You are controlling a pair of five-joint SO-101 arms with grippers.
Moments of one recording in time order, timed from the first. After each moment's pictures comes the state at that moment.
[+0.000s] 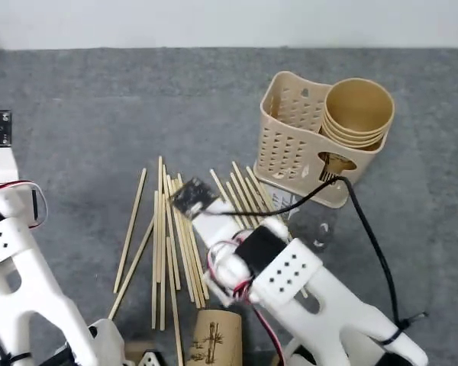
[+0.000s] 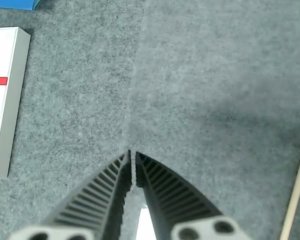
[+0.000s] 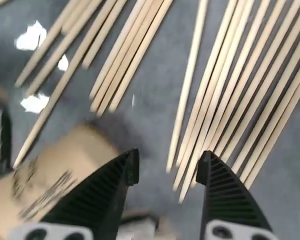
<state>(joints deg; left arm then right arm) -37.4 -28.0 31.6 65.7 -21.1 -51.2 -33.2 35.8 89.1 -4.9</state>
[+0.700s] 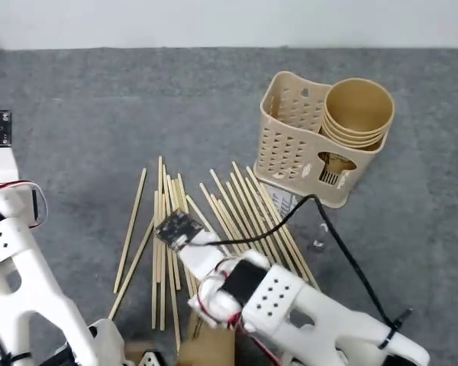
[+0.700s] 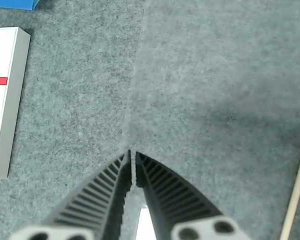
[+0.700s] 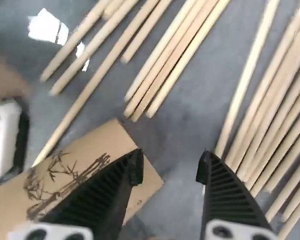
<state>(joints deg) -37.4 -28.0 31.6 65.7 -21.1 -56.9 -34.5 51.8 69.2 -8.0</state>
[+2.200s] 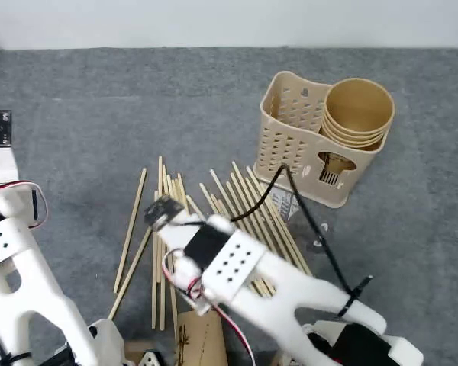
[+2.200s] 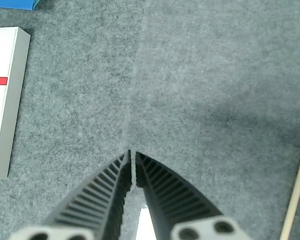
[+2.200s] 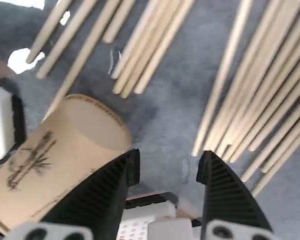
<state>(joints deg) -37.4 -28.0 31.6 65.7 -21.1 -59.8 -16.5 27.0 90.5 -13.2</state>
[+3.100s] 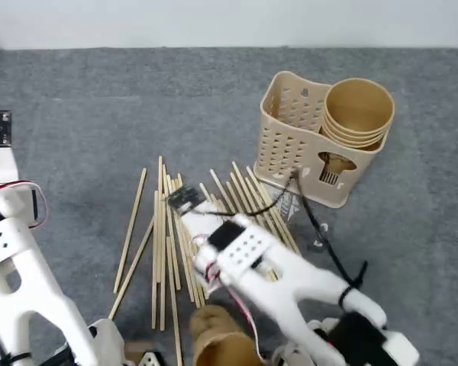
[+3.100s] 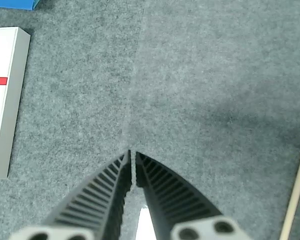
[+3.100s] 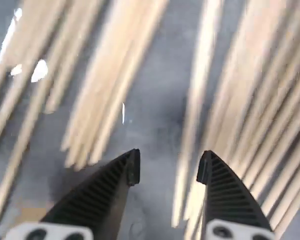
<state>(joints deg) -37.4 -28.0 31.6 65.7 -21.1 -45.6 -11.2 41.3 63.7 -7.5</state>
